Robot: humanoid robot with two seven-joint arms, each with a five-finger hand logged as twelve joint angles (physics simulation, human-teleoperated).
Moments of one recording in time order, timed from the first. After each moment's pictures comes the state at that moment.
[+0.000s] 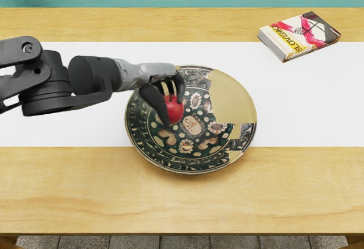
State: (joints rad) left arm -1.32 0.57 -0.23 -1.71 0.70 -0.10 0.61; right arm -0.05 0.00 0.00 0.22 -0.20 0.11 -0.40
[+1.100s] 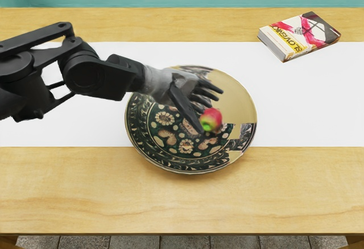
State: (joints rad) left arm -1.21 0.31 -0.33 -1.22 0.10 -0.26 0.61; right arm -0.03 0.00 -0.01 0.24 -0.20 0.11 -0.40
